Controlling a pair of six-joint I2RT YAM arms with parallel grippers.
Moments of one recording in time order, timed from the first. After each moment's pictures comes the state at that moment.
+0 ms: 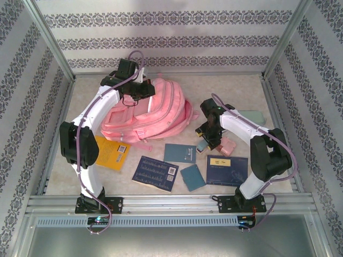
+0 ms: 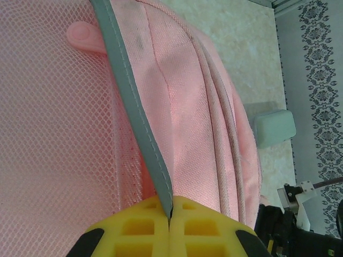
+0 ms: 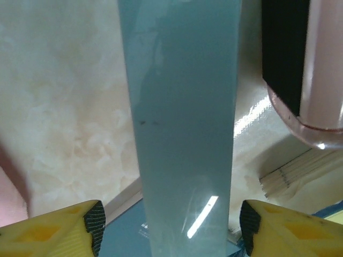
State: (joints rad) left arm -0.26 1.85 1.74 -0.73 0.48 -0.48; right arm 0.38 1.66 1.13 -0.94 -0.15 1.36
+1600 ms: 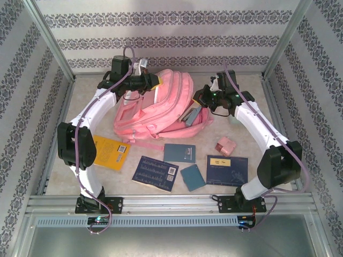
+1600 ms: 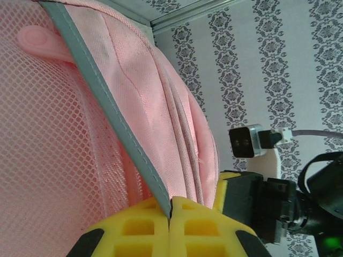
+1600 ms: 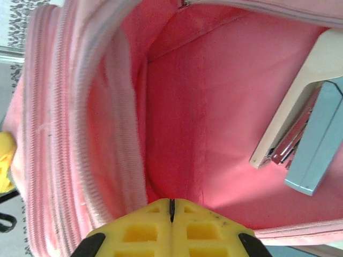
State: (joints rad) left arm -0.22 1.82 1.63 -0.29 0.86 -0.82; right arm 0.26 1.56 1.37 -0.56 -0.49 0.86
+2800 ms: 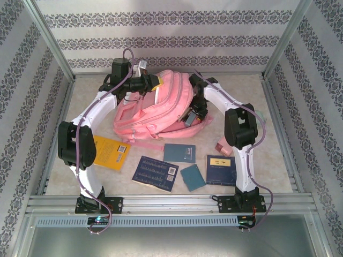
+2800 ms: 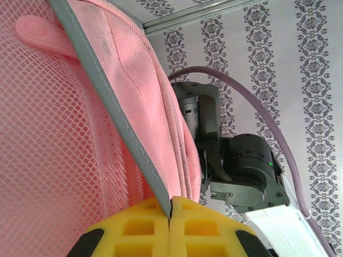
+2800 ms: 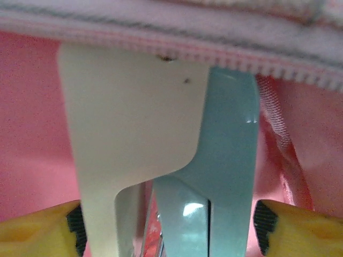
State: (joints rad) left arm -0.21 1.82 1.56 -0.16 0.88 -0.93; right arm 0.34 2.23 1.89 -1.04 -0.19 0.97
